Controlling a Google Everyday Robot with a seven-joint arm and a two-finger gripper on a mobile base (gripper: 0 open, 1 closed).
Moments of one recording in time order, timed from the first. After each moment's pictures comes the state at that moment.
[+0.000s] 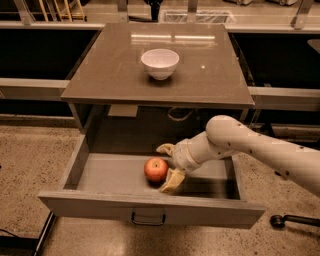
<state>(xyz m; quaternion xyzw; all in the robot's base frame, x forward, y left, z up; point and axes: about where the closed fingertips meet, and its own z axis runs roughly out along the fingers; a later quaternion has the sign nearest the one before) 0.532 -0.006 0.618 -0.68 0.62 0.24 0.31</state>
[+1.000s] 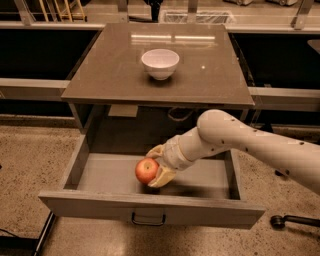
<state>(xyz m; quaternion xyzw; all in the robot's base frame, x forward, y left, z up) 0.517 0.017 0.650 -0.71 0.60 0.22 0.31</state>
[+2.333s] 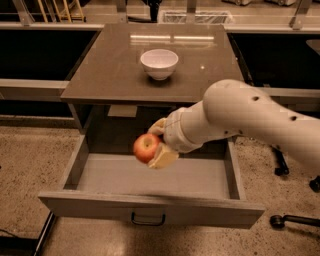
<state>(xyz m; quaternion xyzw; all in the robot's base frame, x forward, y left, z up) 0.503 0.012 0.786 -0.68 0.64 0.10 0.35</state>
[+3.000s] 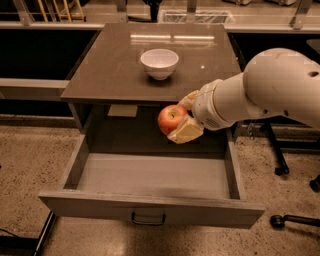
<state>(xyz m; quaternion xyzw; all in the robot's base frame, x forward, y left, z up) 0.528 -0.057 0.856 -0.57 0.72 0.05 0.38</state>
